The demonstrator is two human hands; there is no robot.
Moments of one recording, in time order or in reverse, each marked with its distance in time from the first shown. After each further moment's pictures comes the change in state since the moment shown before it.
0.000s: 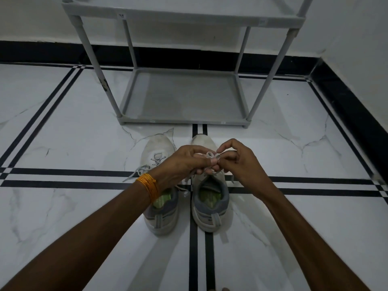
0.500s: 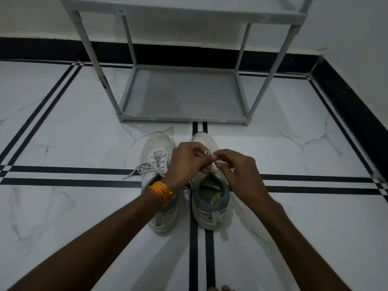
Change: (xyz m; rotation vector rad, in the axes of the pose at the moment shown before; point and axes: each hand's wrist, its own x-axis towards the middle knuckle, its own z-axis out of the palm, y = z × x) left_hand 0.006 -0.024 0.009 0.316 0.404 0.242; right_hand -0.016 0.012 0.016 -0.451 0.143 -0.268
